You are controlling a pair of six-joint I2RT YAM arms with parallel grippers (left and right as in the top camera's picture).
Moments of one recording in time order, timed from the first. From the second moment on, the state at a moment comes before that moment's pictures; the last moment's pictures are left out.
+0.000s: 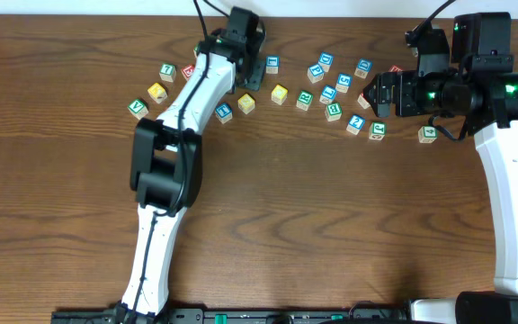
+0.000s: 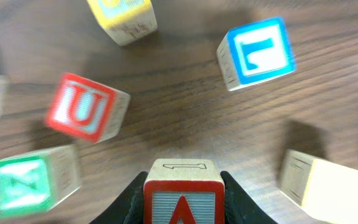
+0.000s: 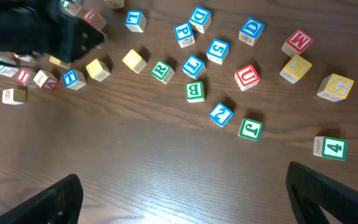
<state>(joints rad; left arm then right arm) -0.33 2.44 2.16 -0.80 0.02 -0.02 0.04 1.56 1.69 -1.11 -0.29 -0.01</state>
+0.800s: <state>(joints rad) -0.41 2.06 2.04 -1.38 -0.01 -0.37 0.04 1.56 1.69 -1.11 -0.29 -0.01</state>
